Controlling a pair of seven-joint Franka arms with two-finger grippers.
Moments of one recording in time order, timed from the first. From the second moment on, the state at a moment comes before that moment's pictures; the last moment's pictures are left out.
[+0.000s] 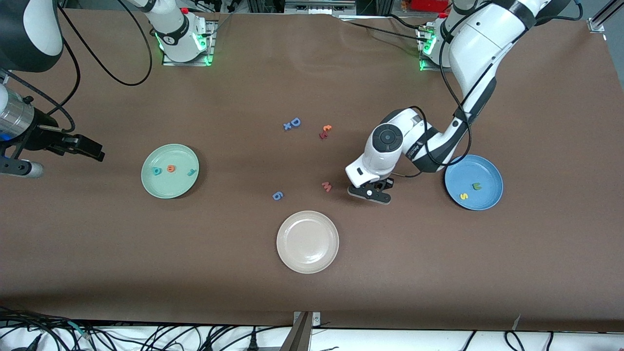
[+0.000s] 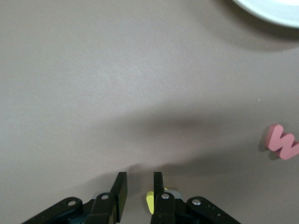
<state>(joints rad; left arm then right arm) -0.11 0.70 -0.46 -1.74 0.46 2.35 -0.55 0.26 0.18 -0.26 -1.54 0.04 1.71 0.14</state>
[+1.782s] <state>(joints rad) -0.10 0.73 -0.47 -1.75 0.33 2.34 -0.54 0.26 0.18 -0.26 -1.54 0.04 1.71 0.14</state>
